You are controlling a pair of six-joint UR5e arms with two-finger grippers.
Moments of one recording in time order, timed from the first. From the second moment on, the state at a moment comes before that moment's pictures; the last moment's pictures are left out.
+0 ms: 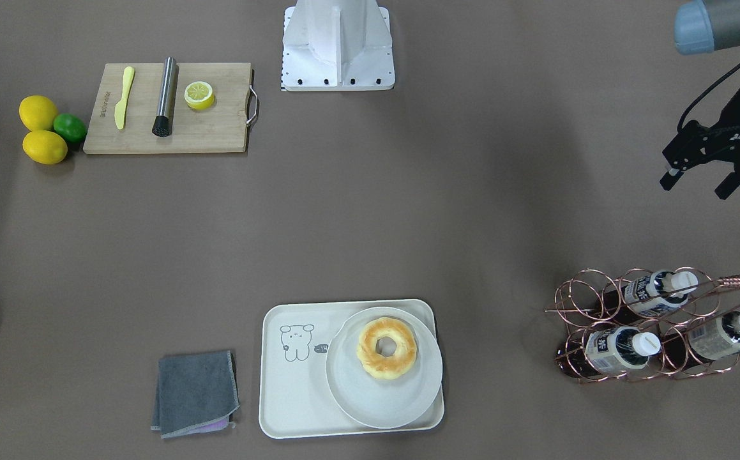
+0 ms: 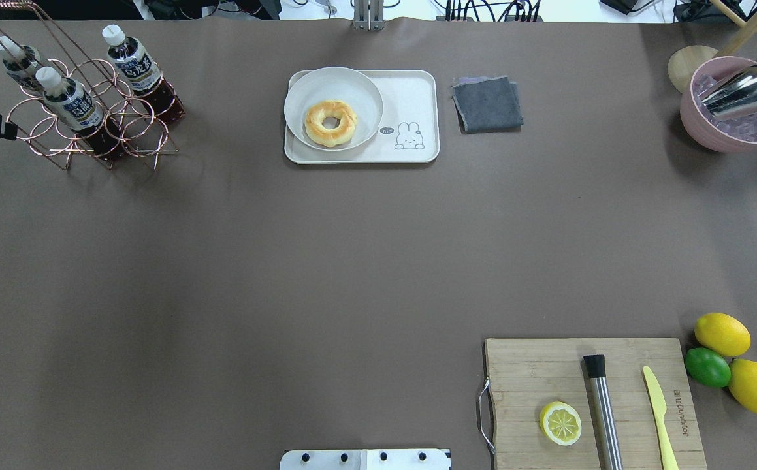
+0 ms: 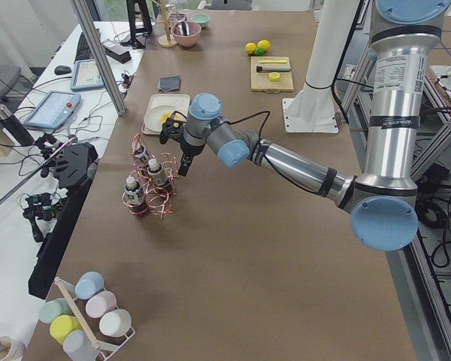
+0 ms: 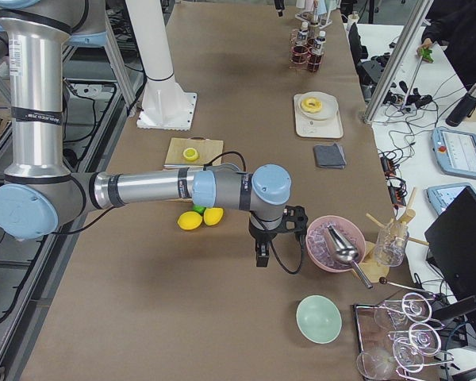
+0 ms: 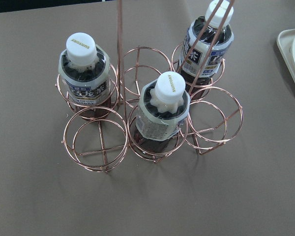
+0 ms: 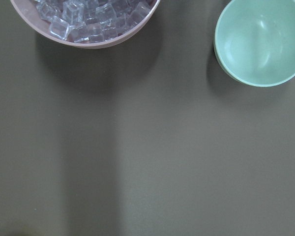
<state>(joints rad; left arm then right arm) -1.19 -1.61 -1.92 -2.01 -2.17 -0.68 1.59 -1.63 1.77 -1.73 2.33 -0.06</state>
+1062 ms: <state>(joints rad) -1.13 -1.84 -1.81 -1.79 -1.99 -0.67 1.59 -1.63 1.77 -1.73 2.33 -0.06</state>
